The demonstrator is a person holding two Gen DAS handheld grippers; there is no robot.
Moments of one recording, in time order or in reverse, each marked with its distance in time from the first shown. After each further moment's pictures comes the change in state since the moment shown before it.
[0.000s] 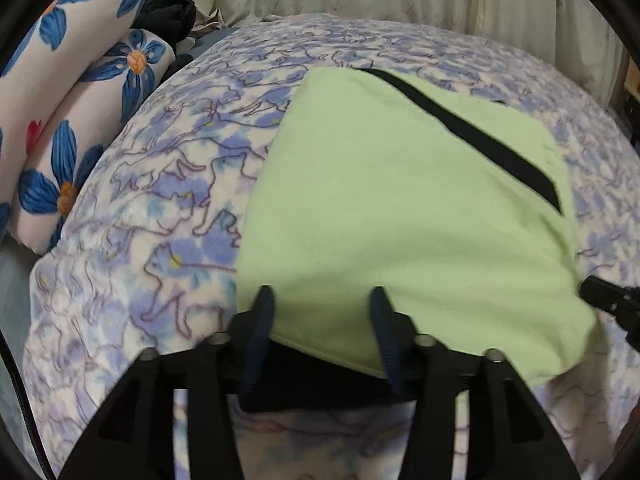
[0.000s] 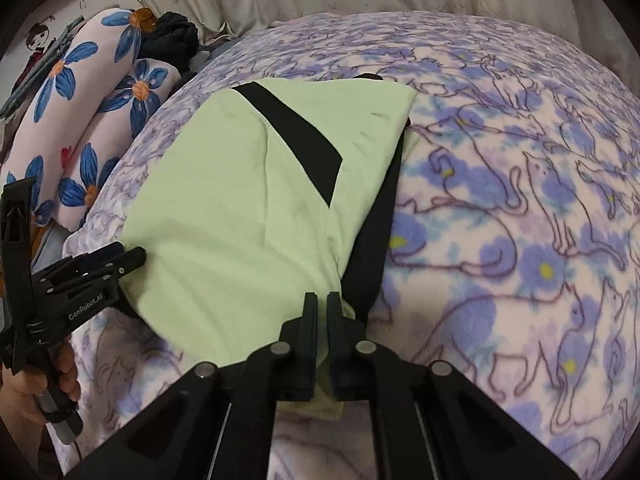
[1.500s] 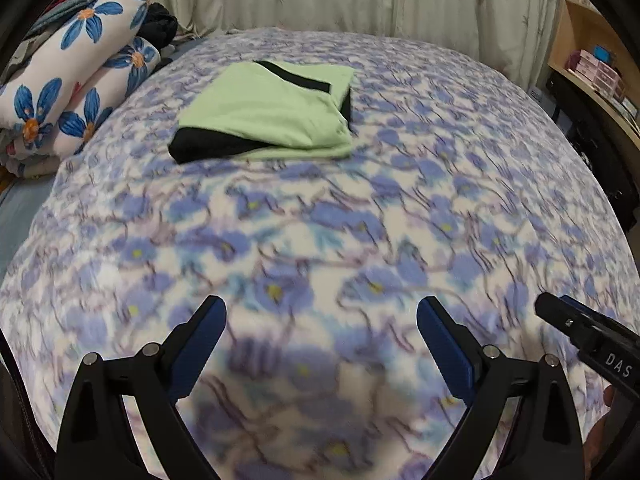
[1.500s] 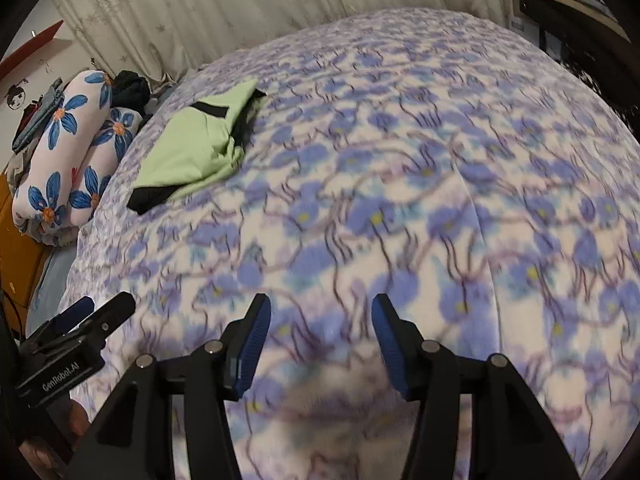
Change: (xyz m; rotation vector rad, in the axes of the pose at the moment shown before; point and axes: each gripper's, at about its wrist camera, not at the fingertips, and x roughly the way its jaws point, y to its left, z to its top) left arm -0.229 -0.145 -0.239 0.014 -0.028 -0.129; right arm -0.219 -0.067 -0.261 0.243 -0.090 -0.134
